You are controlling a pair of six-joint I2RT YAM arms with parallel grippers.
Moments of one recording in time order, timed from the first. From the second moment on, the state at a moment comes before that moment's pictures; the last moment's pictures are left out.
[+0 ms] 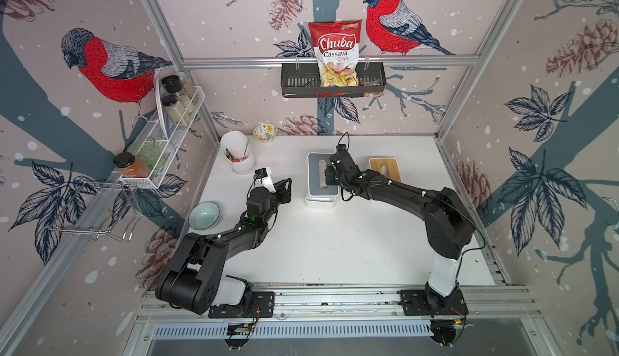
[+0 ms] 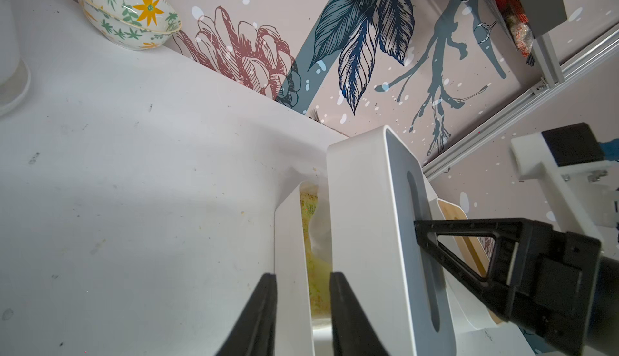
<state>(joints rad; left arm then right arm) -0.29 1.39 0.41 0.77 0.12 -0.59 0.78 1.88 1.38 -0.22 0.25 0.52</state>
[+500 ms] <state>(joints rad) -0.29 1.37 0.40 0.77 0.10 -0.59 0.79 1.81 1.36 -0.36 0.24 0.49</state>
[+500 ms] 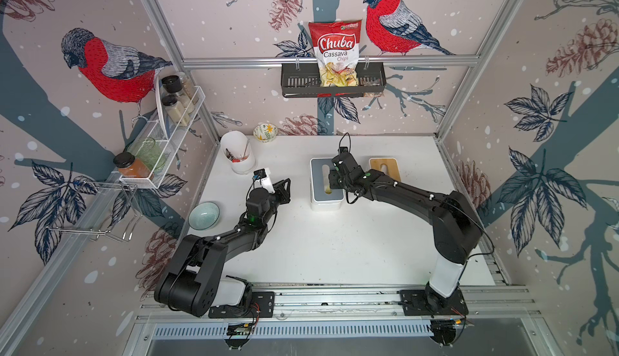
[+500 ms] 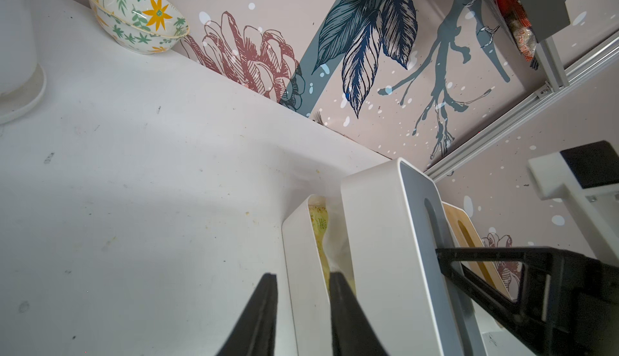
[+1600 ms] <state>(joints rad) -0.29 1.36 0.39 0.77 0.10 -0.59 0.65 1.77 1.59 -0.64 0.07 0.31</state>
